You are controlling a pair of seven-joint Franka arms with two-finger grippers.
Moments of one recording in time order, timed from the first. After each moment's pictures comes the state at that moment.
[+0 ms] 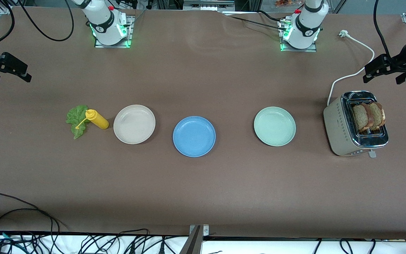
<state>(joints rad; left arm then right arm) -0.04 -0.01 0.02 -1.54 0.00 1.49 0.01 0.02 -0.05 -0.05 -1.61 0.02 1.60 -0.02</state>
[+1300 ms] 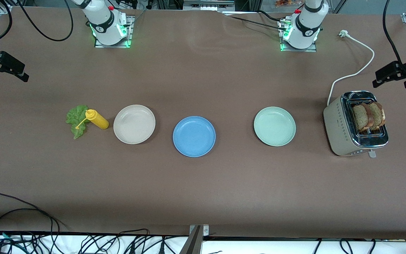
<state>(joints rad) -0.03 0.01 0.10 -1.56 -0.01 1.52 0.06 0.02 -0.05 -0.06 -1.60 0.02 1.60 -0.03</state>
